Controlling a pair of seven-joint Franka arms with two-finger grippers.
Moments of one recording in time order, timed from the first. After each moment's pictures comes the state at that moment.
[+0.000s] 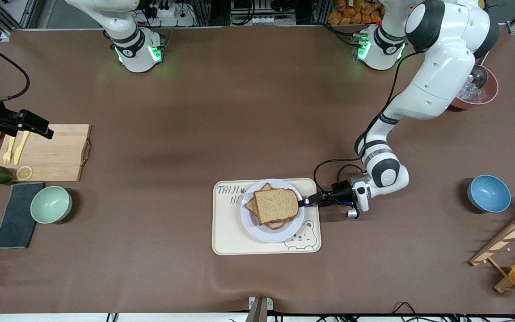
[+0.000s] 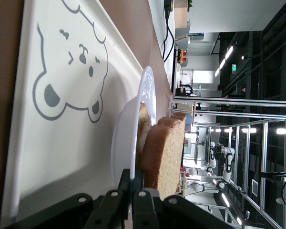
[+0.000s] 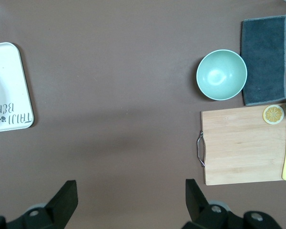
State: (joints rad) left arm -0.06 0.93 -0.25 -1.65 -1.74 2.13 1.02; right arm -0.12 0.04 0.08 -1.58 0.05 1.61 0.07
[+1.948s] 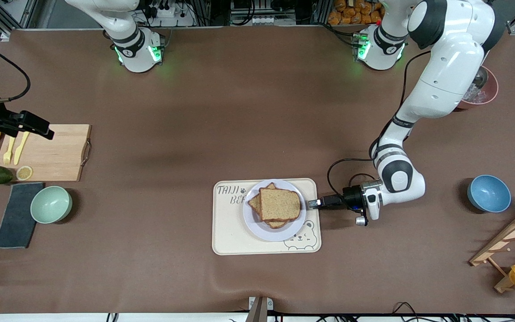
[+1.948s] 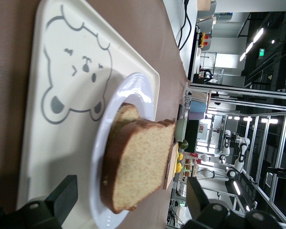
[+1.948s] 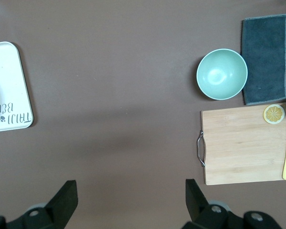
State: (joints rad) left arm -0.05 0.87 -0.20 -1.60 -1.51 2.11 0.74; right arm -0.12 0.05 0.08 -1.58 0.05 1.61 0.07
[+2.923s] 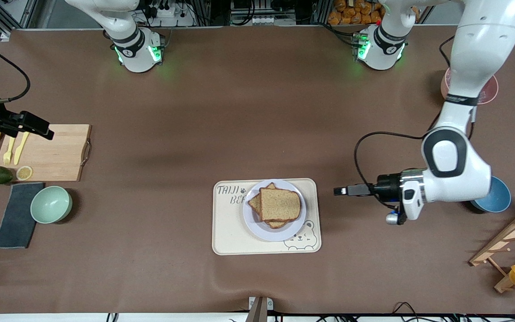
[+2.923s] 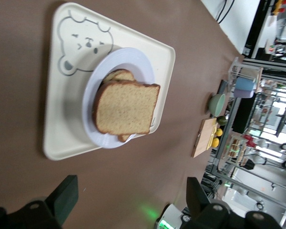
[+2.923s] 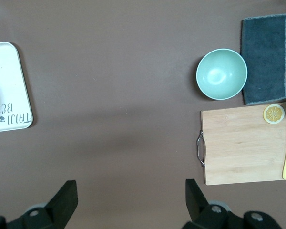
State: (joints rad) left arm 0.05 0.54 -0.20 -1.61 -0.92 1.95 0.16; right arm -0.12 0.05 0.08 -1.58 0.05 1.61 0.07
